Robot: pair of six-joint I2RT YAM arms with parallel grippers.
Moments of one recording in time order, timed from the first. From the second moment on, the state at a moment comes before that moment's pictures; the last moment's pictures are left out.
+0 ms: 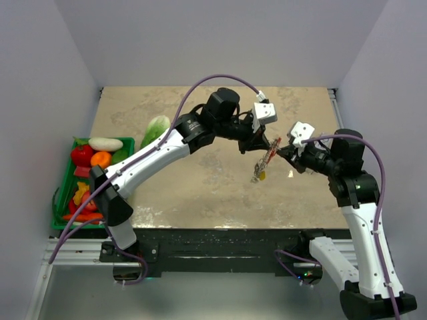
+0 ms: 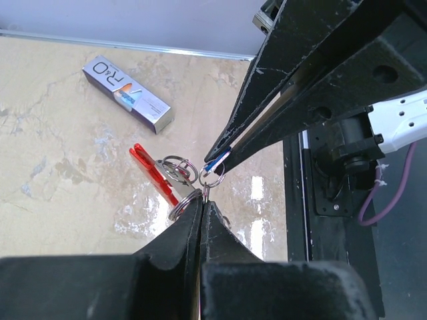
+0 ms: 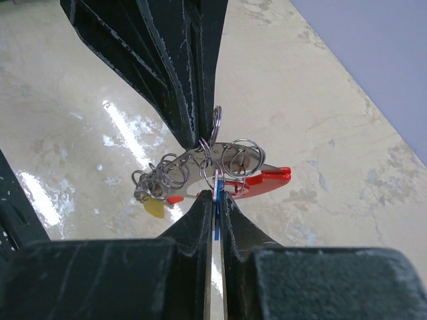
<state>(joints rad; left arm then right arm) -0.88 1.75 1.82 -0.48 0.60 0.16 0.11 0.81 1.10 -0.72 -0.67 -0.55</state>
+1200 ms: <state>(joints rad) -0.84 1.74 1.82 -0.50 0.68 0.06 0.10 0.79 0.95 -0.58 -0.83 -0.56</state>
